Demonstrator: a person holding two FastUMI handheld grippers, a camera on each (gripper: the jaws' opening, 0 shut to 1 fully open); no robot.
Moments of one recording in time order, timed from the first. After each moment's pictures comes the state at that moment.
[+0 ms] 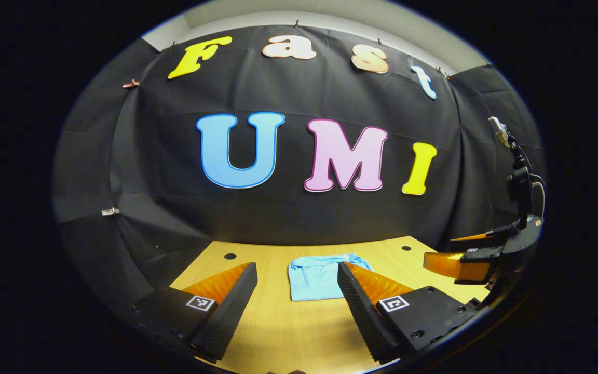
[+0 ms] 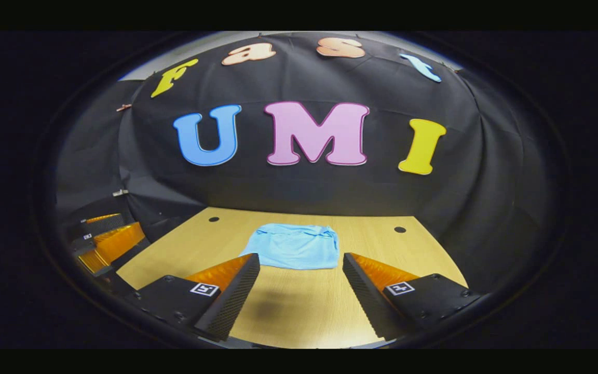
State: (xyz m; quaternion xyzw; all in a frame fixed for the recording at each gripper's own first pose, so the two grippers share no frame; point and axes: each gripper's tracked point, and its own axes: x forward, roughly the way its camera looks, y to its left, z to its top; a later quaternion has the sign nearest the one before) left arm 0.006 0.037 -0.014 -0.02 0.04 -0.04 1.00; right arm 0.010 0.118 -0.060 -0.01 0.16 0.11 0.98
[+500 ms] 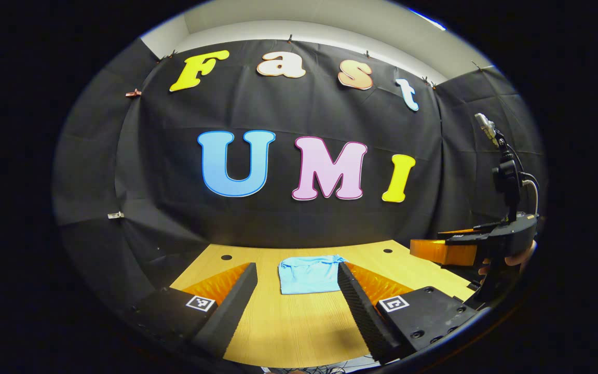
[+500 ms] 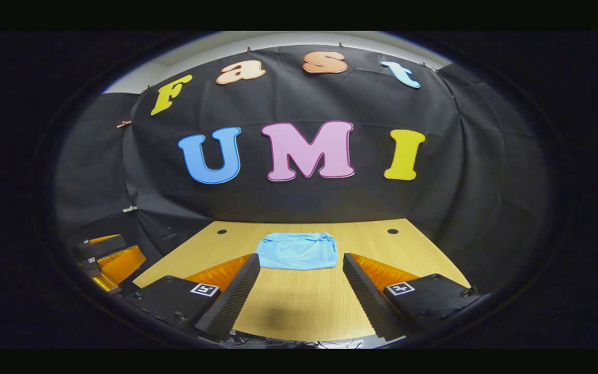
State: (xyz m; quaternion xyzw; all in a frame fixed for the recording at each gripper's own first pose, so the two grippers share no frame) left arm -0.072 0.022 -0.003 -0.02 0.02 -0.06 1.00; right arm -0.044 0.106 -0.026 0.02 0.13 0.09 0.99
